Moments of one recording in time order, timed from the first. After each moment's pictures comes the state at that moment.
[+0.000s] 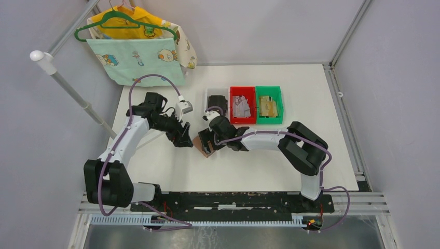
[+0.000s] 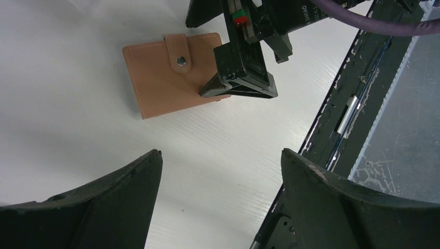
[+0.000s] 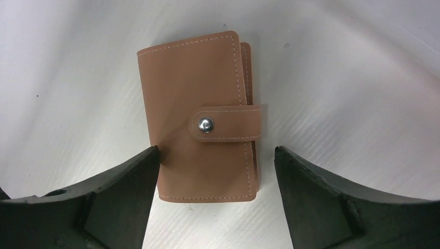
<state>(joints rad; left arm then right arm) -0.12 1.33 1.02 -0.96 0.79 0.64 0.96 1.90 1.11 0.01 0.03 0.40</state>
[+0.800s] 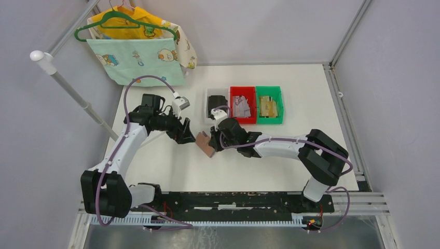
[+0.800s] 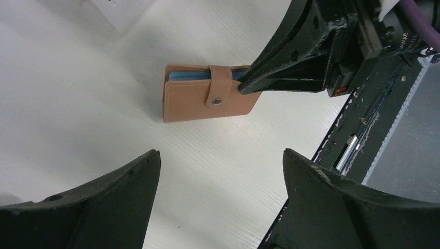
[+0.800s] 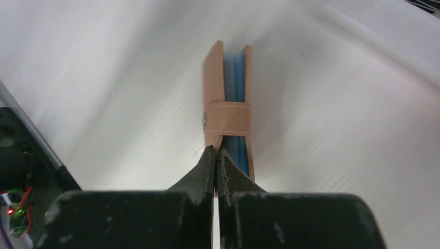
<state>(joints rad) -0.12 1.24 0.95 -0.76 0.75 0.42 0.99 1.72 0.96 0.15 0.03 0.45</state>
